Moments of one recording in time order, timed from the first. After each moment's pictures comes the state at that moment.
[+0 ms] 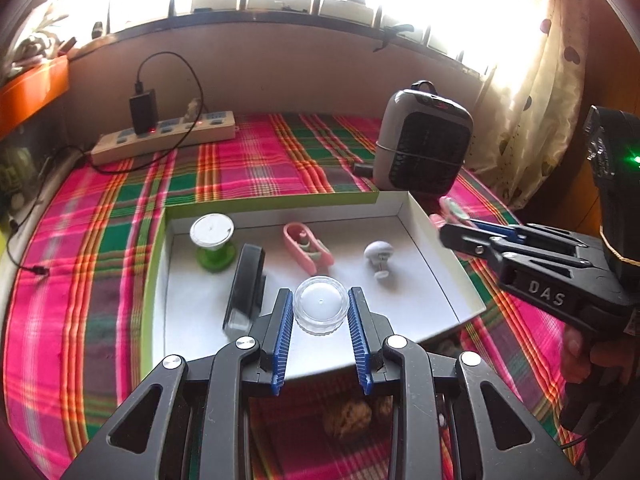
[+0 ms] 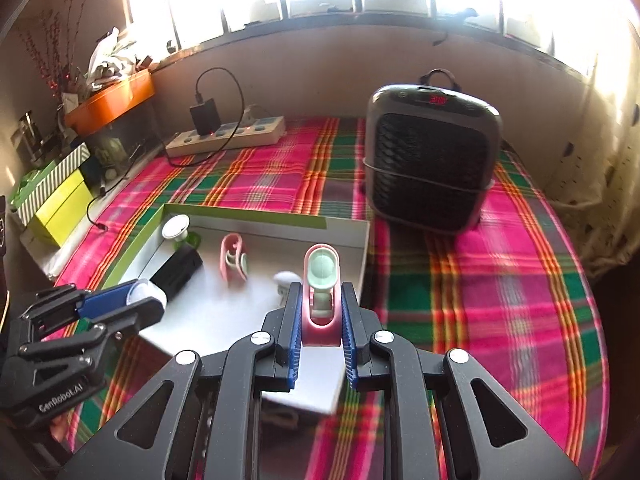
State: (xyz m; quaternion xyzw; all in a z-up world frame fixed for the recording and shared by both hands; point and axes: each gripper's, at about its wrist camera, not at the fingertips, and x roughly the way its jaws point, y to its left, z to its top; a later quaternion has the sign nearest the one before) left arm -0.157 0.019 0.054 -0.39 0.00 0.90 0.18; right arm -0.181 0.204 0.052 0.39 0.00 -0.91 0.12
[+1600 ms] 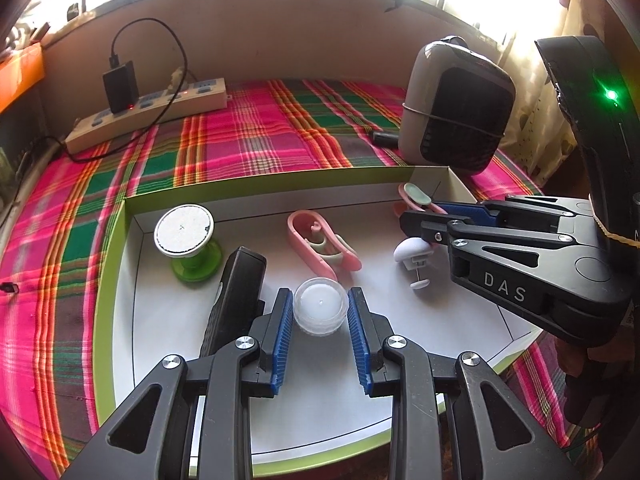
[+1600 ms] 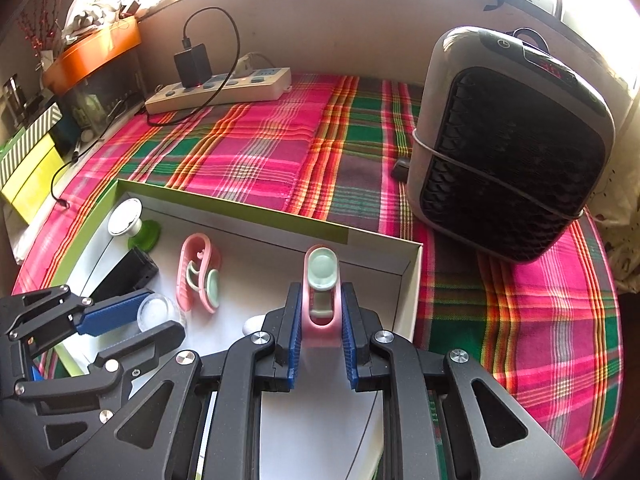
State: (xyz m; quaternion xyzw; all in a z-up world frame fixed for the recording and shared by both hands) left arm -0.203 0.032 0.018 -0.43 0.02 0.89 0.17; right arm -0.244 0.178 0.014 0.45 0.05 -0.88 0.13
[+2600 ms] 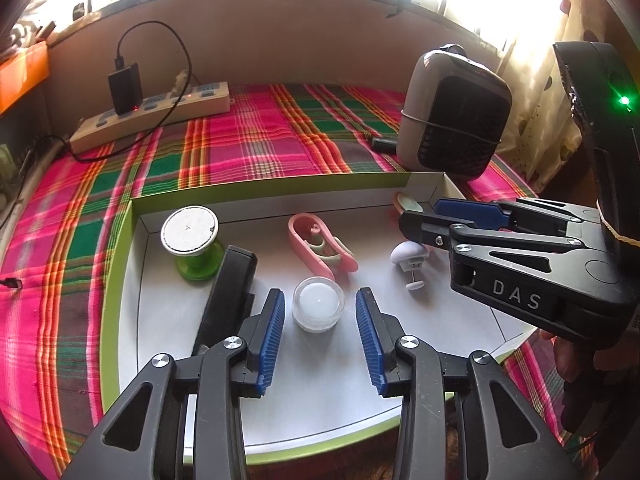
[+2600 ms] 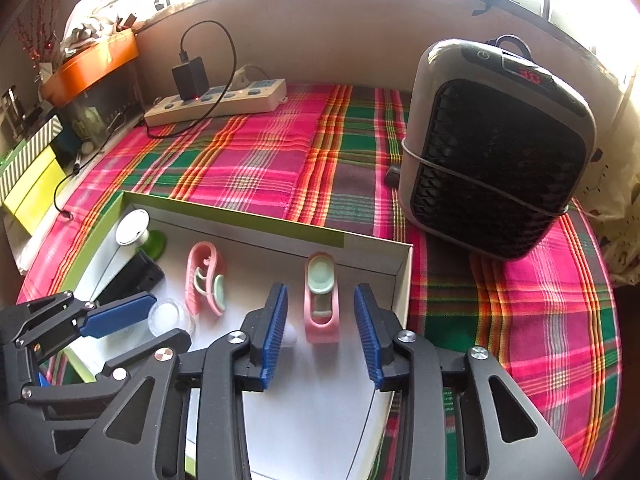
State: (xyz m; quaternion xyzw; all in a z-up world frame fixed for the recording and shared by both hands) left arm -0.195 0.030 0.025 -0.42 0.01 0.89 0.17; right arm -0.234 0.178 0.022 0.44 0.03 -0.89 0.12
